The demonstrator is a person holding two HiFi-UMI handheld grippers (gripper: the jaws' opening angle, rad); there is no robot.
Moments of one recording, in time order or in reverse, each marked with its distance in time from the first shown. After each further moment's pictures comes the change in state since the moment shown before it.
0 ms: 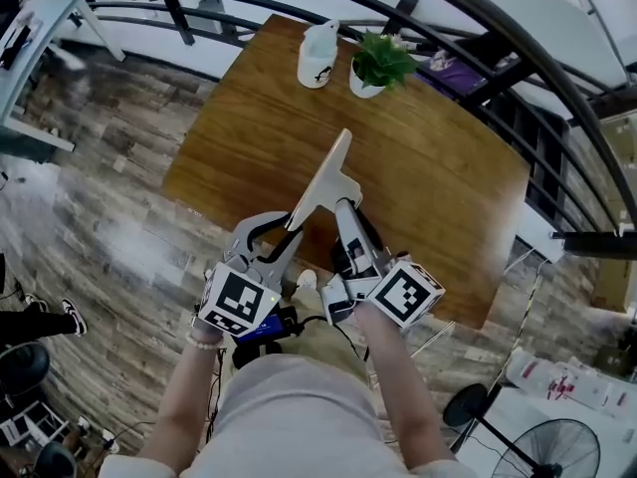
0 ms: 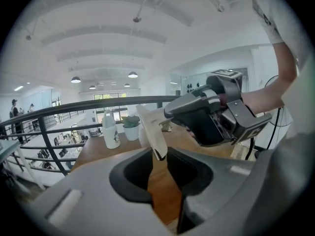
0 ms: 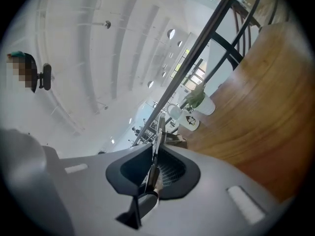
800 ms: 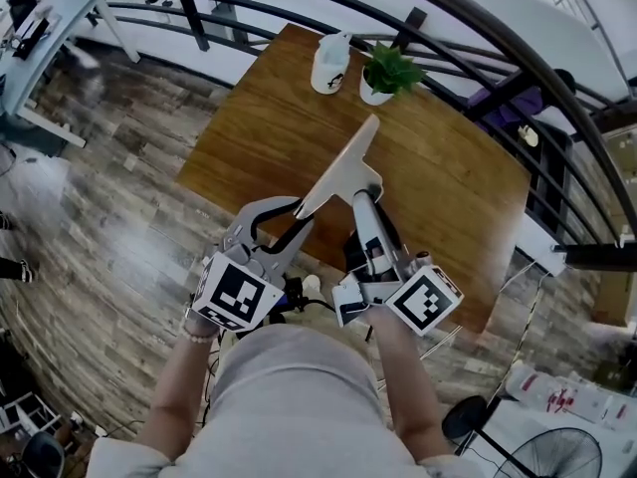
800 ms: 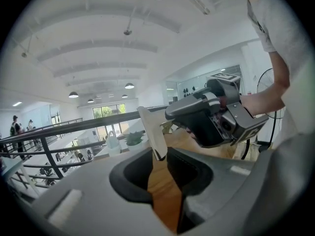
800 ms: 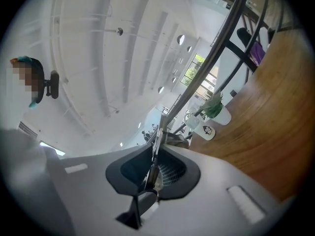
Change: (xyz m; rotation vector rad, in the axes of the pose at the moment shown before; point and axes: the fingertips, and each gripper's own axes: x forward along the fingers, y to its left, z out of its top) left arm -0.033 0.007 0.059 0.112 -0.102 0.022; right arm -0.015 0.058 0.026 -0.054 -0.063 0.103
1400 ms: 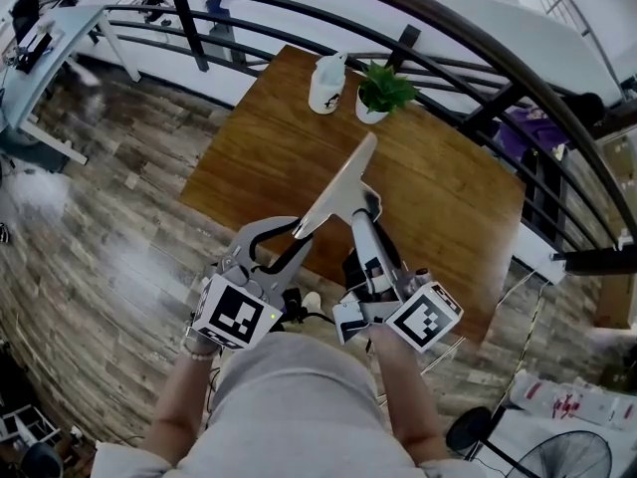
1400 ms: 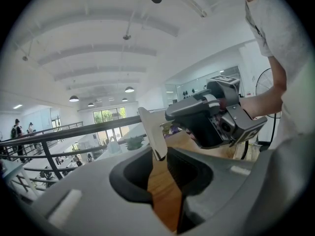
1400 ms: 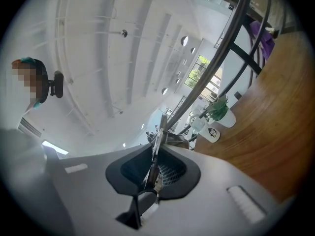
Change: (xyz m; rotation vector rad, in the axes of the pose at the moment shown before) left arm -0.016 -0.006 0.017 0.021 -0.039 0.007; right arm -0.010 0.023 0.005 -0.029 -0.022 0.047
